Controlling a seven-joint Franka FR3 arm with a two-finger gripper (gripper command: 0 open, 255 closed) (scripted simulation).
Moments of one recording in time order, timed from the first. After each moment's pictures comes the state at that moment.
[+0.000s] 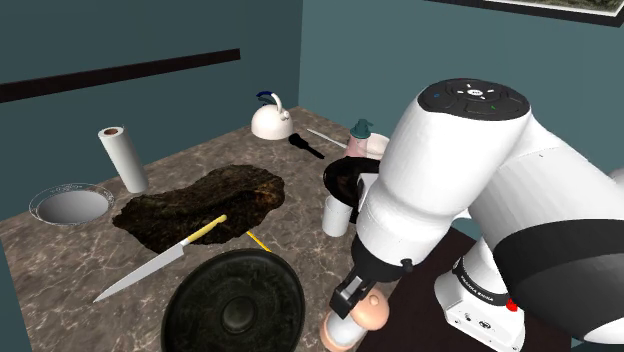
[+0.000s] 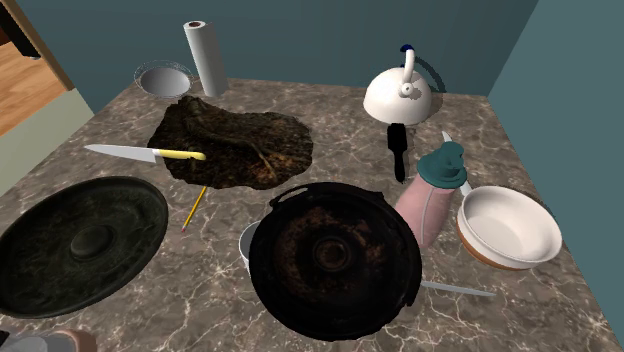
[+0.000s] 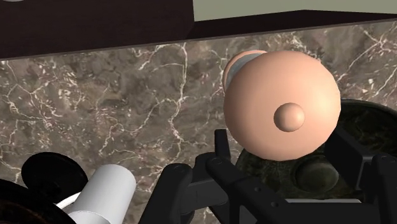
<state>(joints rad) 0.30 -0.69 0.73 -2.56 0.43 2.02 0.76</state>
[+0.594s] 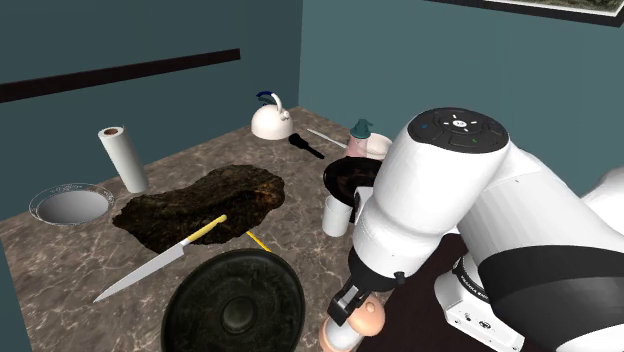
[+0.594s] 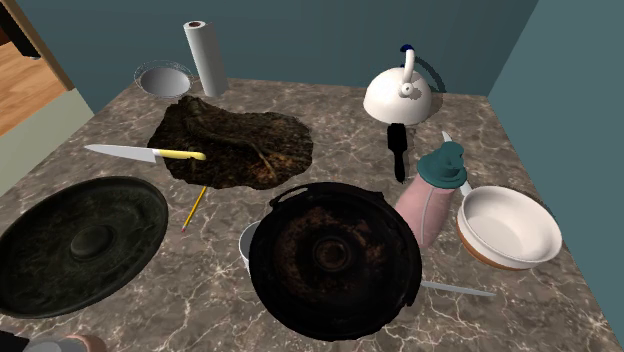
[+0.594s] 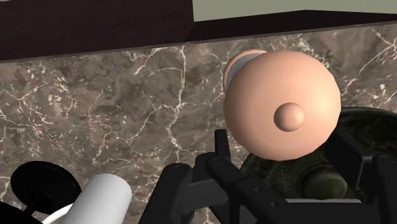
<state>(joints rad) 0.30 -0.66 0.76 -2.61 0.45 2.10 0.76</state>
